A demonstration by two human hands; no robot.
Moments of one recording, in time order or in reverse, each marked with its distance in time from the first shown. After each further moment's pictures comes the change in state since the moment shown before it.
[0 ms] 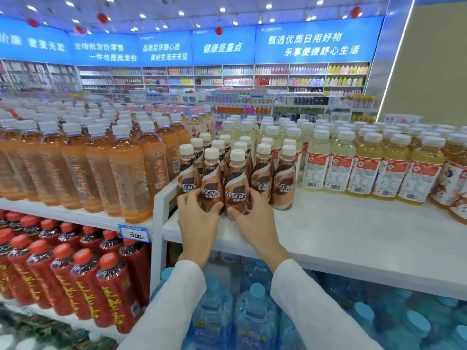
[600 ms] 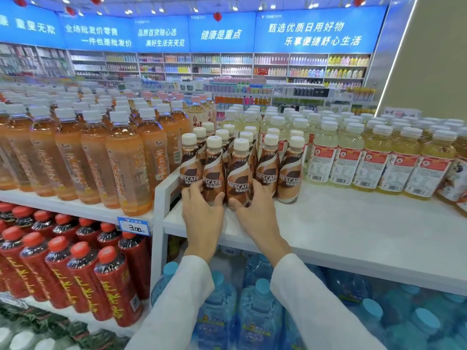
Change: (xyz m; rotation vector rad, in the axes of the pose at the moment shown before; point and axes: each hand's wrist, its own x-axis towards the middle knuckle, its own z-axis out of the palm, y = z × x) left_hand 0.003 -0.005 0.009 -0.012 0.027 0.002; right_hand 0.009 0.002 0.014 -0.142 0.029 0.009
